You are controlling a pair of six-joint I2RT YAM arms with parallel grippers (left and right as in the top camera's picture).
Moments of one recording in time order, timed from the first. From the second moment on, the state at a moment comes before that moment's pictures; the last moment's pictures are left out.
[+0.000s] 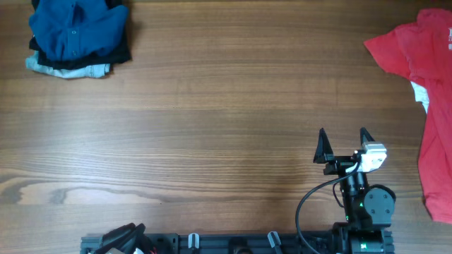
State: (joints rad) left arm 0.39 0.37 1.58 -1.68 0.85 0.02; right arm -0.02 0.02 0.01 0.00 -0.07 0.11
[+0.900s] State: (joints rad) left arm 0.18 0.33 1.41 -1.32 0.83 0.01; right arm -0.02 0.02 0.01 0.00 -0.07 0.11
